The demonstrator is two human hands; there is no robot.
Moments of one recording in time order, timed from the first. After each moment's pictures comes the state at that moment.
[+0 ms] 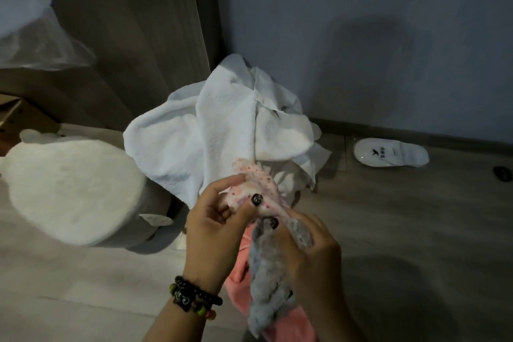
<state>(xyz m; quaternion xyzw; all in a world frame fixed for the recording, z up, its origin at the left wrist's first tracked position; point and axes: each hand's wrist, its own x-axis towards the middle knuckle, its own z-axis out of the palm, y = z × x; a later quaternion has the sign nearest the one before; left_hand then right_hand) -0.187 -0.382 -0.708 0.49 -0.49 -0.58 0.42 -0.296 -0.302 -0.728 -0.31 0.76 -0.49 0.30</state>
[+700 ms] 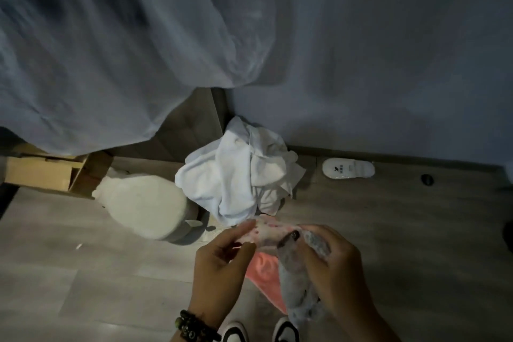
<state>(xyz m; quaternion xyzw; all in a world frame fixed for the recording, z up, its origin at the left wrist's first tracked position) -0.164 -0.310 -0.385 0.54 -0.51 -0.59 0.30 -0.322 -0.233 -0.398 -0.41 0.78 -0.40 0.24</state>
